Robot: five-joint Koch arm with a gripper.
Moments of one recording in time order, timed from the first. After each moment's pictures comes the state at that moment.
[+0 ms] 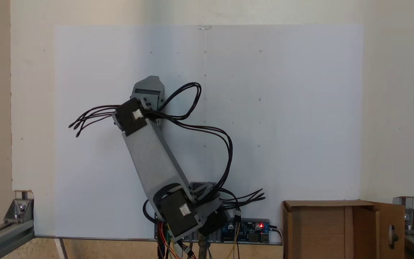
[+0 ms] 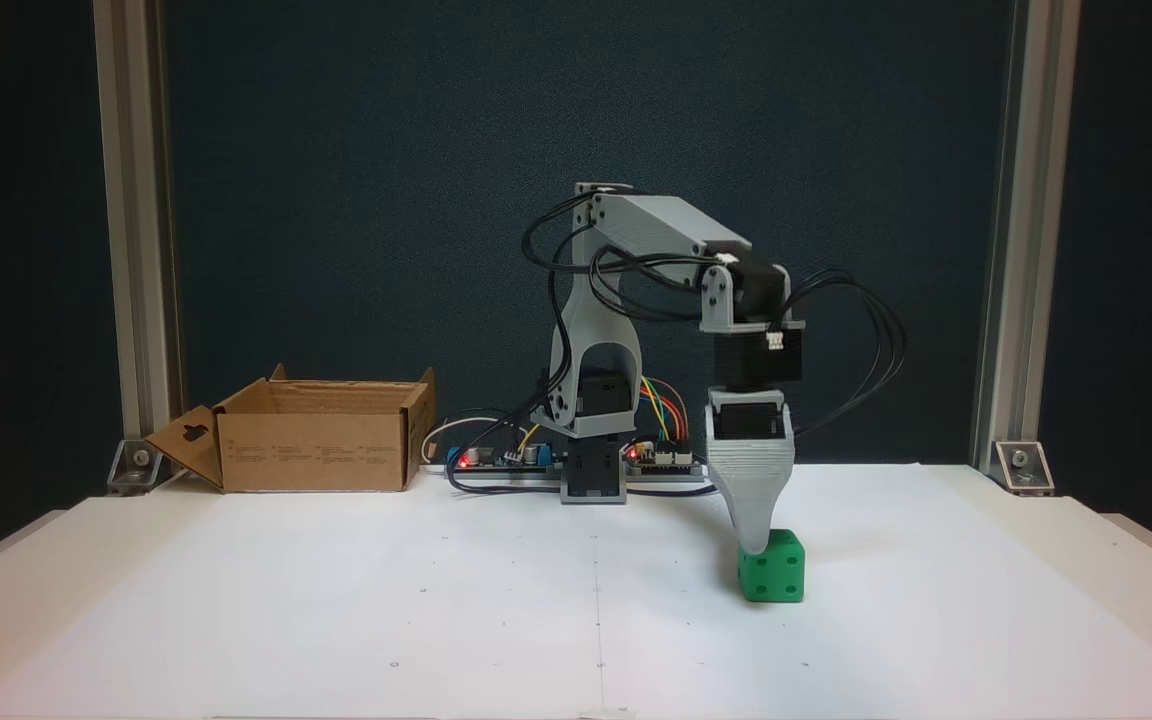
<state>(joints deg) -31.0 79.1 73.1 61.1 34.6</state>
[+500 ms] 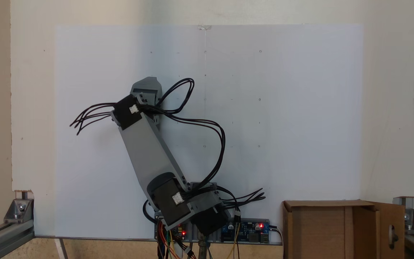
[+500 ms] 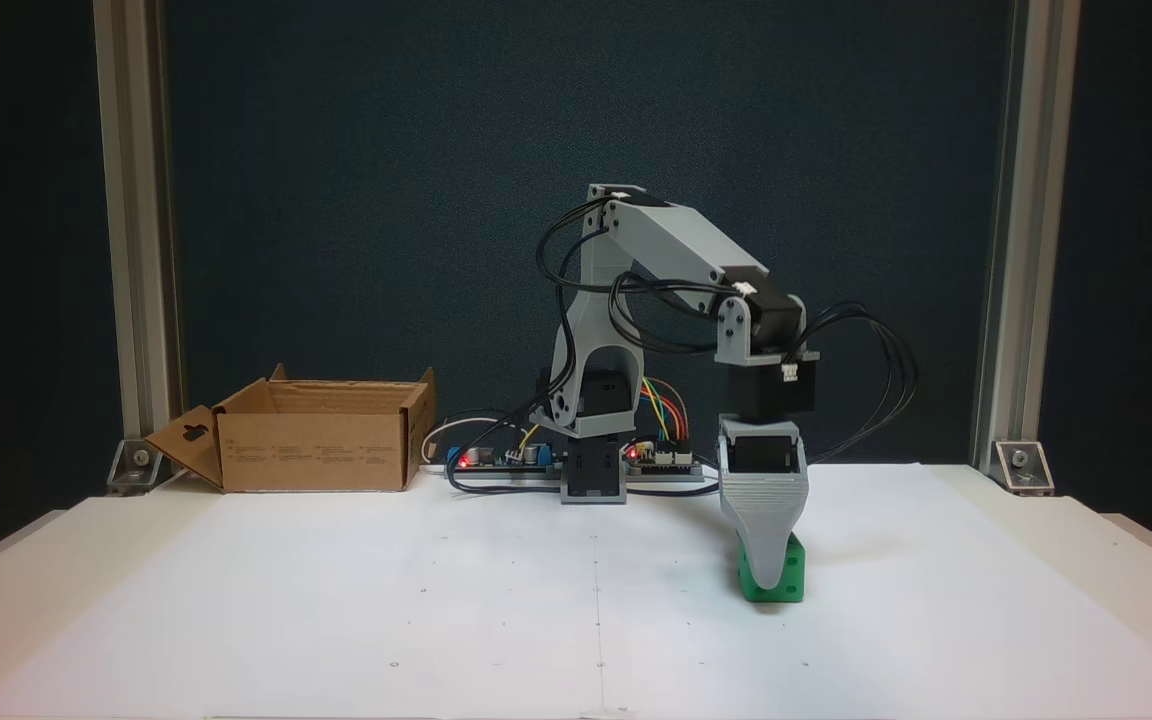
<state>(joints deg) -33.0 74.6 73.4 58.4 34.6</state>
